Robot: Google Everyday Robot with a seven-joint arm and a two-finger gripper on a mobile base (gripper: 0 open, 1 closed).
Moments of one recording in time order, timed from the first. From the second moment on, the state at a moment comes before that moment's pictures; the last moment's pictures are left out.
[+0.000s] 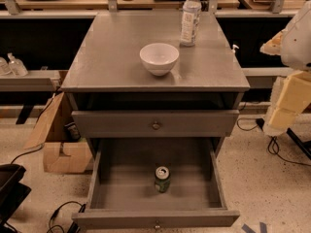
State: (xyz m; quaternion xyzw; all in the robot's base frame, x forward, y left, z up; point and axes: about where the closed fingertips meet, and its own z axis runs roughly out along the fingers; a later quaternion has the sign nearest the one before) arm 0.438 -0.217 0.976 -0.60 0.78 -0.03 0.16
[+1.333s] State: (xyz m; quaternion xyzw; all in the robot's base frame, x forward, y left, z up) arm 0.408 -0.204 0.823 -0.57 0.74 0.11 0.33
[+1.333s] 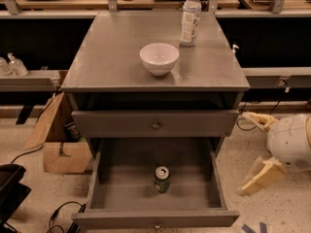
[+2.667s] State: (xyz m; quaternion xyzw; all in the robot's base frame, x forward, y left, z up) arm 0.470 -0.194 0.760 -0.52 0.68 0.14 0.49
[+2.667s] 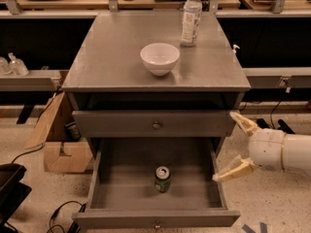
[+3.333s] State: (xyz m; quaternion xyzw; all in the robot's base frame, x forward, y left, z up) arm 0.509 -0.122 0.624 -0.53 0.66 0.23 0.49
